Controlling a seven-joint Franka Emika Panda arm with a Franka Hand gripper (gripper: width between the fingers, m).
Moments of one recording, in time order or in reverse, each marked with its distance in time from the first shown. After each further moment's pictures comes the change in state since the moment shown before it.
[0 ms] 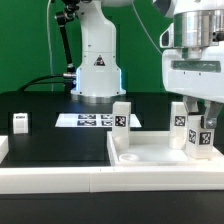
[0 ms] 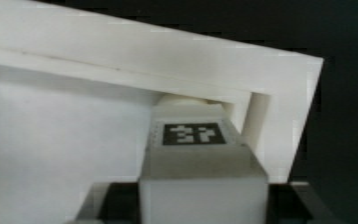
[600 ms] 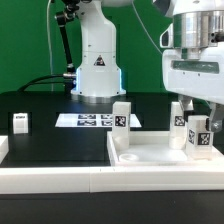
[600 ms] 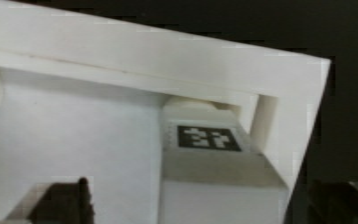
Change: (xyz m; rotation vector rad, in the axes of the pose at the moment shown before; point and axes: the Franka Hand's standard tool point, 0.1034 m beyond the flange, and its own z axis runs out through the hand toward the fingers) arm -0.003 0.004 0.001 -0.038 -0.008 -0.166
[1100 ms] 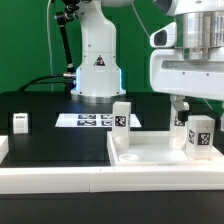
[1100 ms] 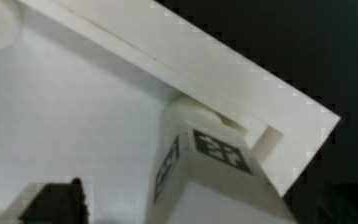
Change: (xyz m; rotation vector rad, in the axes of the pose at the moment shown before) arm 0.000 -0.001 0.000 0.005 0.001 -0.363
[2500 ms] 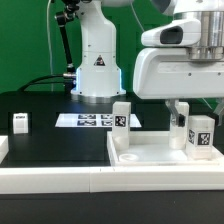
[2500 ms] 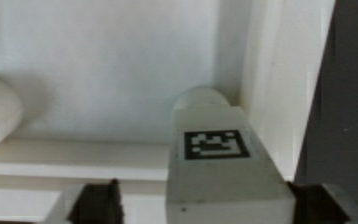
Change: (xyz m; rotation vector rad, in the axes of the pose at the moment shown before) arm 0.007 0.004 0.000 -0.036 0.018 -0.961
